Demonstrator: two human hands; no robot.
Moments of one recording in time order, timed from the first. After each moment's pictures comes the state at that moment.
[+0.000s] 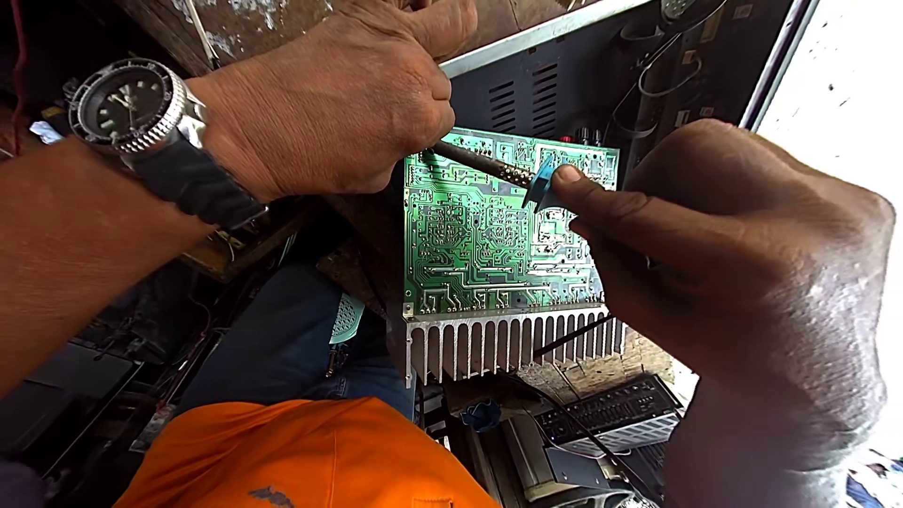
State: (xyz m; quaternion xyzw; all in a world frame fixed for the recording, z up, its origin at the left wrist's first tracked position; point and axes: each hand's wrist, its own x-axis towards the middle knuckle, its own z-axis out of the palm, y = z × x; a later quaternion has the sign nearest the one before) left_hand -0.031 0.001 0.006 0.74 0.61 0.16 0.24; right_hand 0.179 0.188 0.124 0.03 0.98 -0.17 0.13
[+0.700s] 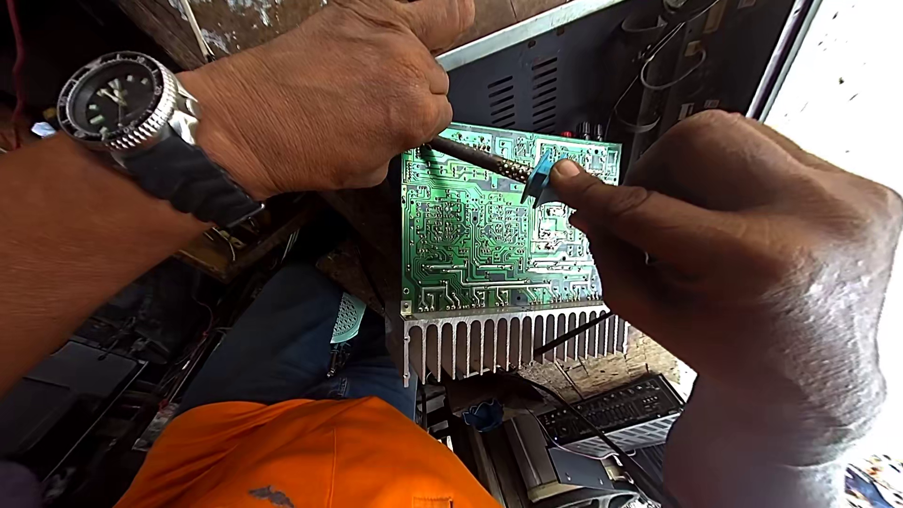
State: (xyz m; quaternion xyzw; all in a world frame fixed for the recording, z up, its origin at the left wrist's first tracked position) left_hand -0.030 0.002 0.007 0.74 0.60 0.16 0.25; right_hand 0.182 0.188 0.121 0.02 0.98 -0.17 0.12
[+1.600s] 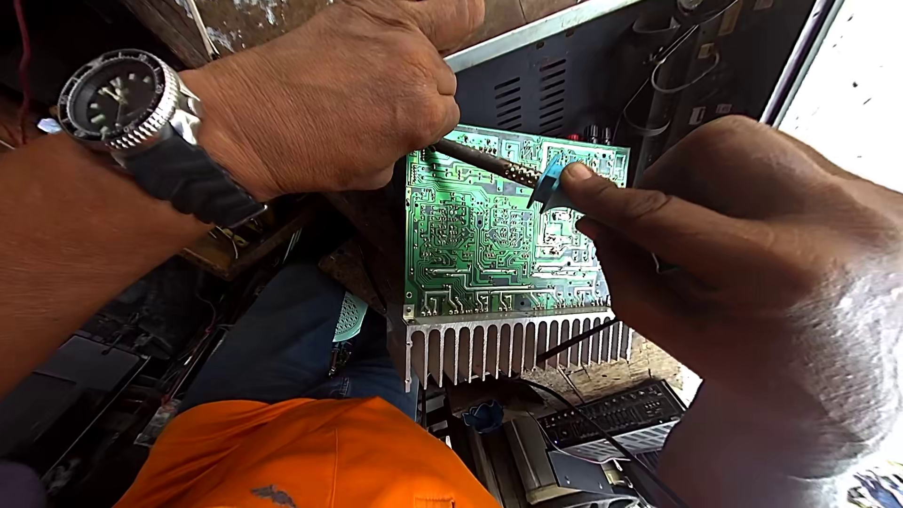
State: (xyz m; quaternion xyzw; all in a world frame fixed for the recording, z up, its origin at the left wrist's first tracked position) left_hand -0.031 0.003 0.007 0.74 0.61 0.14 0.25; right_hand 0.185 0.191 0.120 0.04 0.98 -0.17 0.13
